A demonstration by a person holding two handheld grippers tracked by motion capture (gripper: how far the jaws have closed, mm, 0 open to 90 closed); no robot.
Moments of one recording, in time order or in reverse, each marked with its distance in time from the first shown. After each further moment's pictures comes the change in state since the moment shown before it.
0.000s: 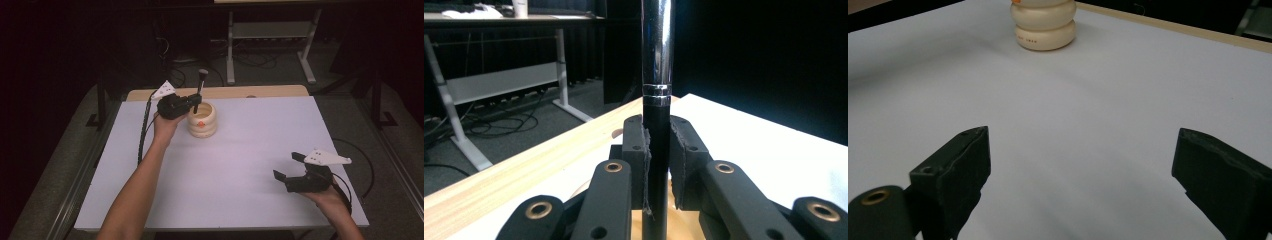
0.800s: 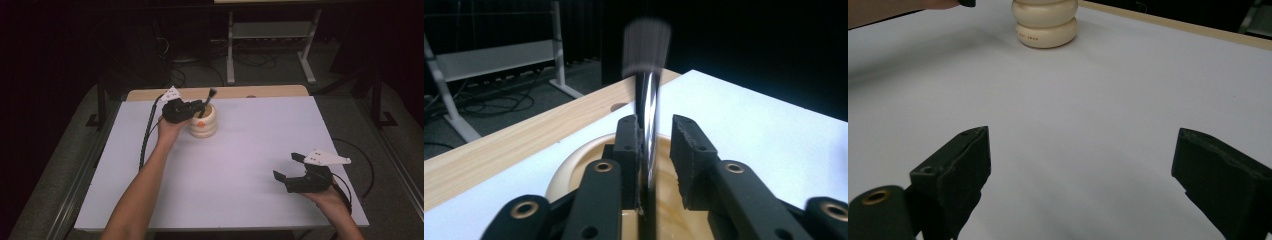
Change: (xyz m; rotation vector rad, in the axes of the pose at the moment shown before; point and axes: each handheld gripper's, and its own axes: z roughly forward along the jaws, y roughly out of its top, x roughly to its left) left arm 0.004 -0.020 0.012 0.066 -0.001 -0.014; right arm 0.000 -0.001 0.001 0.006 0.006 0.001
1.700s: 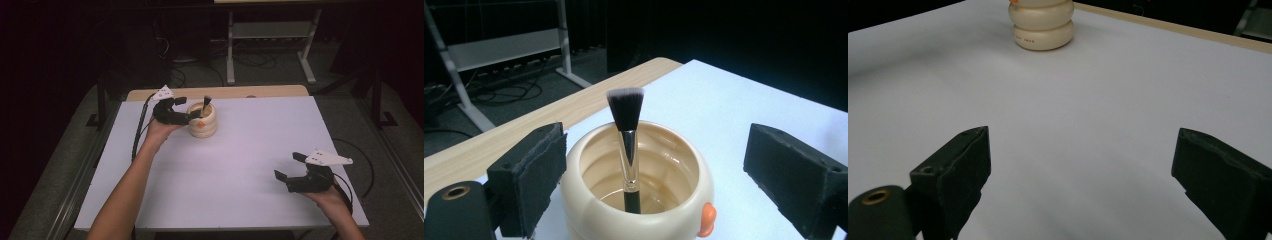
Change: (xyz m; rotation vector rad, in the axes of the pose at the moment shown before) left arm -0.011 0.018 -0.032 0.062 0.028 0.011; right arm -0.003 -0.001 -0.002 -0.012 -0.007 0.003
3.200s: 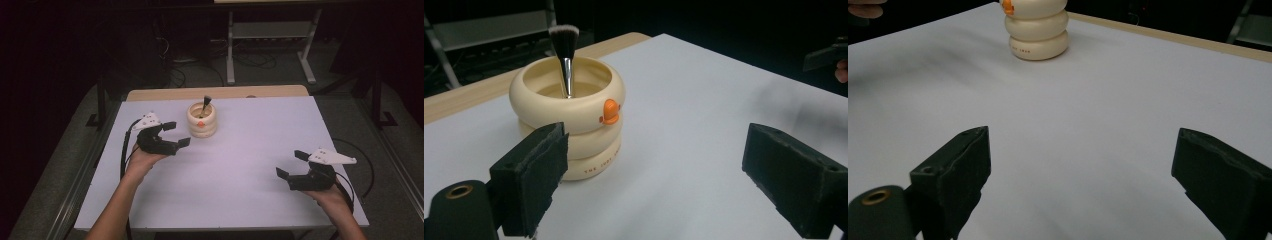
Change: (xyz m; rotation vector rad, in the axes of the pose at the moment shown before) left arm -0.059 -0.037 -0.077 0.032 -0.025 -0.015; right arm -0.003 0.002 -0.003 -0.031 -0.005 0.011
